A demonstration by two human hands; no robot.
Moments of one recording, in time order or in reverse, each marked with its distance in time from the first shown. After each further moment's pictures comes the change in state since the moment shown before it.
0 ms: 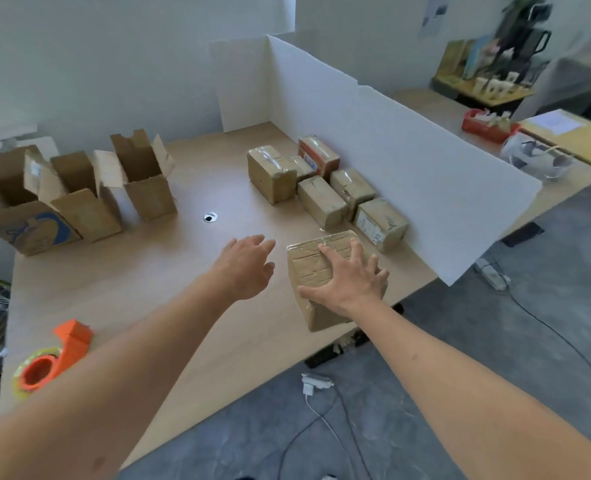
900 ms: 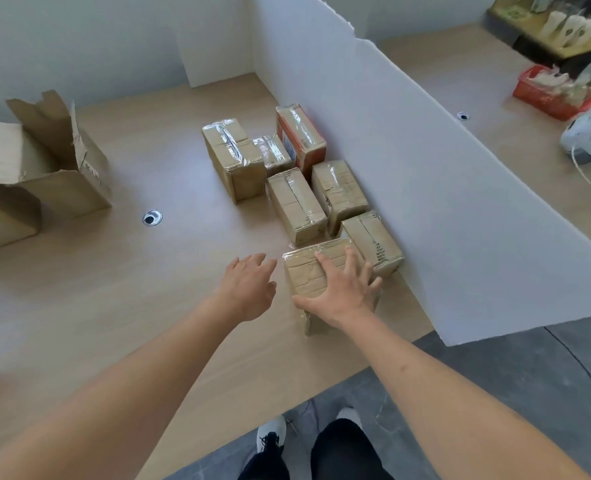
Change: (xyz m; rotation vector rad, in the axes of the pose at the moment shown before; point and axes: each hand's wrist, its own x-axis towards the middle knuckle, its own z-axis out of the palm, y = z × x) left_hand 0.236 0.071 0.100 -0.064 -0.270 -0.157; right_hand 0.246 0.120 0.041 -0.032 -0.176 -0.022
